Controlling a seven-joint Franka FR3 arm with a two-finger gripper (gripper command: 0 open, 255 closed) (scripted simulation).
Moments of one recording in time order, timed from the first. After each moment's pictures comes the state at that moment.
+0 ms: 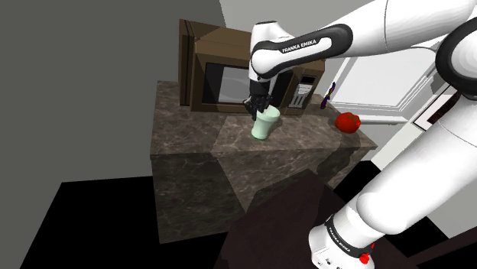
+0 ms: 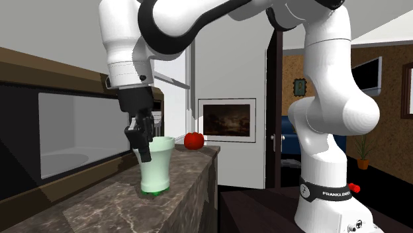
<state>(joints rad) -0.05 -0.01 0.11 -2.15 -0.14 1.99 0.24</state>
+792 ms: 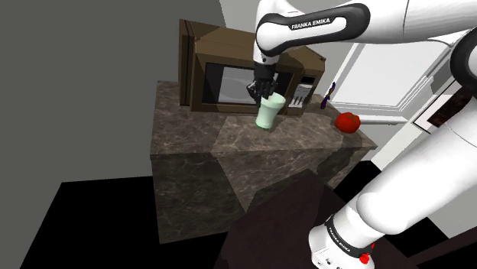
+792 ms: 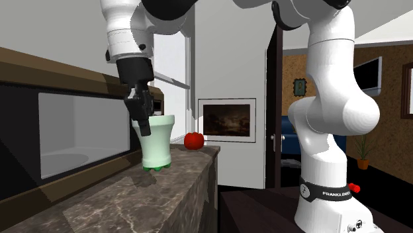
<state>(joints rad) -0.05 -0.06 0.11 -2.05 -0.13 1.84 0.22</state>
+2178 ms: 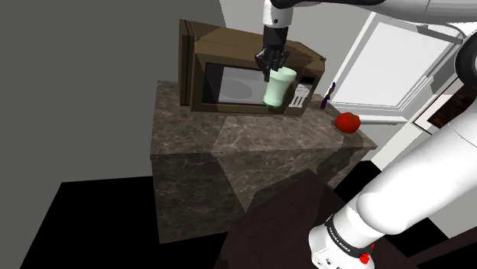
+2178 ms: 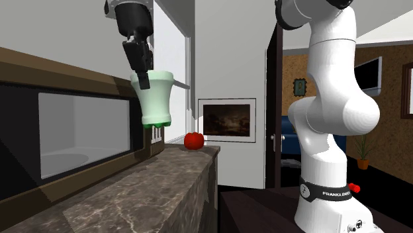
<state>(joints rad) -0.05 -0.08 0.12 -1.79 -0.12 1.56 0.19</state>
